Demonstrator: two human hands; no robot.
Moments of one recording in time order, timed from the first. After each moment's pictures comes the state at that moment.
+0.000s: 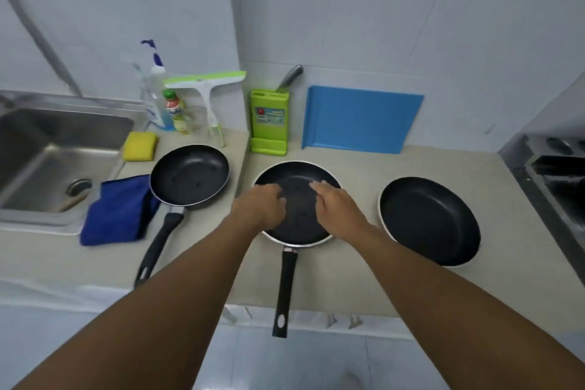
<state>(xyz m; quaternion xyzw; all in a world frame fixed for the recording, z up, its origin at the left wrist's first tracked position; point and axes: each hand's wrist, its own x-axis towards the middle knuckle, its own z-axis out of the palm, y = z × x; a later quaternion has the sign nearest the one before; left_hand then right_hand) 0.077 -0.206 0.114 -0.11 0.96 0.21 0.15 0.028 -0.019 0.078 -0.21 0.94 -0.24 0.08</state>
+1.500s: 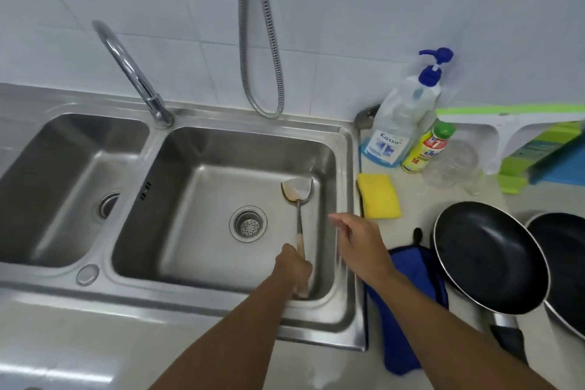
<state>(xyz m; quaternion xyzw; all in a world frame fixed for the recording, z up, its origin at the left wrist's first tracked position) 0.080 -0.797 -0.044 -0.35 0.76 0.44 0.32 0.026 -0.646 -0.016 -0.15 0.90 -0.39 0.08</state>
